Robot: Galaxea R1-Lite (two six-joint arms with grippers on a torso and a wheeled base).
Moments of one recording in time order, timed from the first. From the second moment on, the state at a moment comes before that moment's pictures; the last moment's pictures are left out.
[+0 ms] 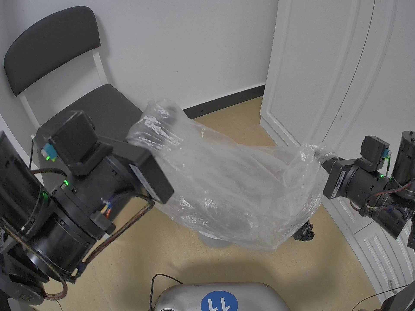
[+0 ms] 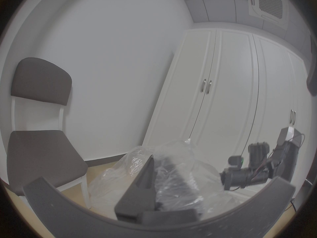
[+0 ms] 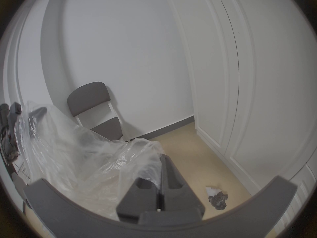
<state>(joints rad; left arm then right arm) -0.93 1.46 -0.56 -1.20 0.33 -0.06 0.70 1.40 -0.57 -0.76 -0.39 0.20</state>
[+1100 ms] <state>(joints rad) -0.83 1.65 -0.28 -1.26 0.17 0.23 0.73 1.19 -0.63 -0.31 -0.46 0.17</state>
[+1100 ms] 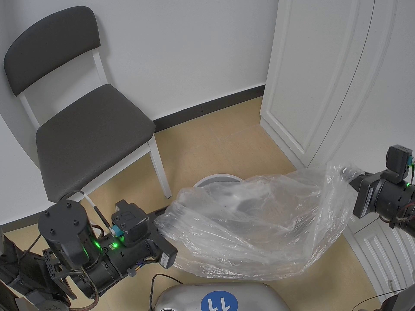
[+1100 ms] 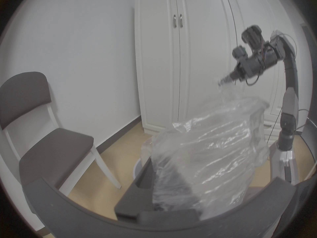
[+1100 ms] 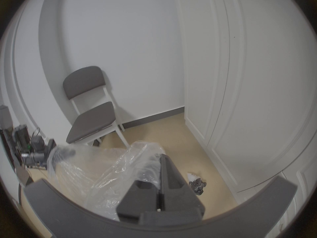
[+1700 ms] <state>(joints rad) -0.97 1.70 -0.32 -1.40 0.12 0.06 0.84 1.27 -0.54 -0.54 -0.46 0.17</state>
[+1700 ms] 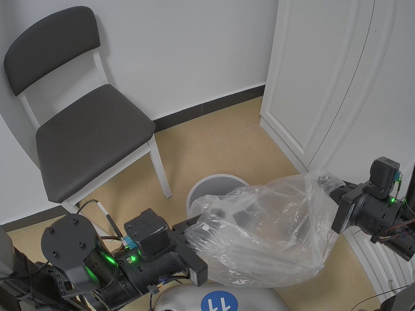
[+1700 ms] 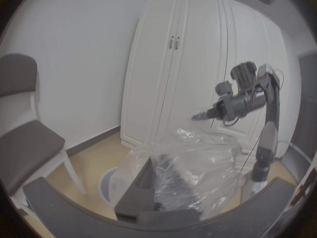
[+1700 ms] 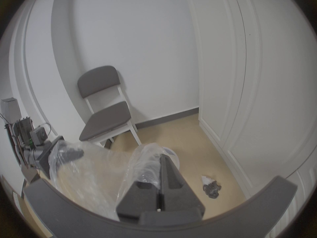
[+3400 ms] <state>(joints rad) -0.78 2.15 -0.83 -1.41 0.13 -0.18 0.61 1.70 -0.85 -0.69 -0.15 0.38</state>
